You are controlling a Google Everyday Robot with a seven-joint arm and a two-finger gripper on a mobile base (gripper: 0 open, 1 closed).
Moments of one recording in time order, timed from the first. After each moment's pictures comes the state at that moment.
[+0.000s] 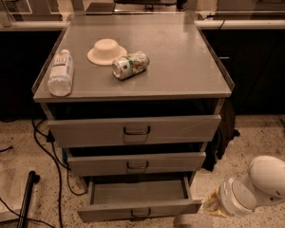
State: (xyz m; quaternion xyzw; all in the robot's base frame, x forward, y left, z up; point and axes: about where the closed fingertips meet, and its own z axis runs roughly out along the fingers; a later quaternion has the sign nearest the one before) arm 0.361 -0.224 0.535 -0.65 0.74 0.13 0.15
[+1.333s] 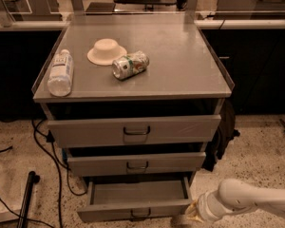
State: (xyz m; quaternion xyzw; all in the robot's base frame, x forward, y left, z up) arm 0.402 -0.206 0.338 -0.62 0.75 0.15 0.17
